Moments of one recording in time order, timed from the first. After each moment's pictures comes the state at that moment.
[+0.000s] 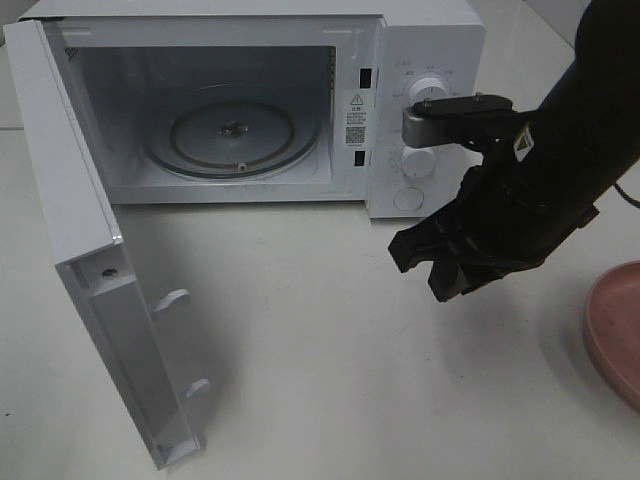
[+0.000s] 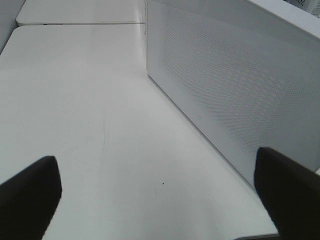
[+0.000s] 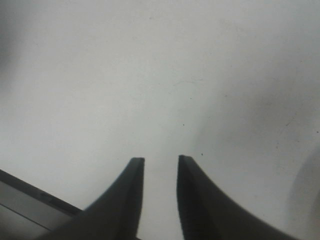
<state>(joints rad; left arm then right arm) 0.03 -0.01 -0.50 -0.16 1.04 0.09 0.55 1.49 -0.91 0.07 0.69 0.13</state>
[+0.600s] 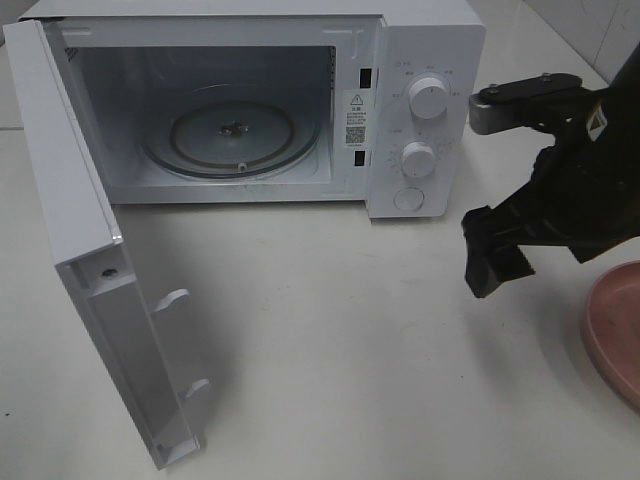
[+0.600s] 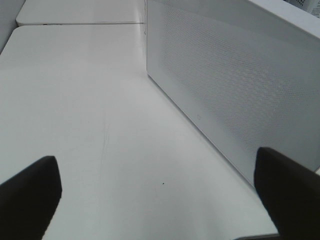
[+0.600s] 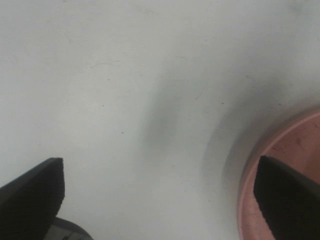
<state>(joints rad) 0.03 -0.01 -0.50 -0.16 1.04 0.09 0.41 1.45 -0.91 -0.07 0.80 0.13</state>
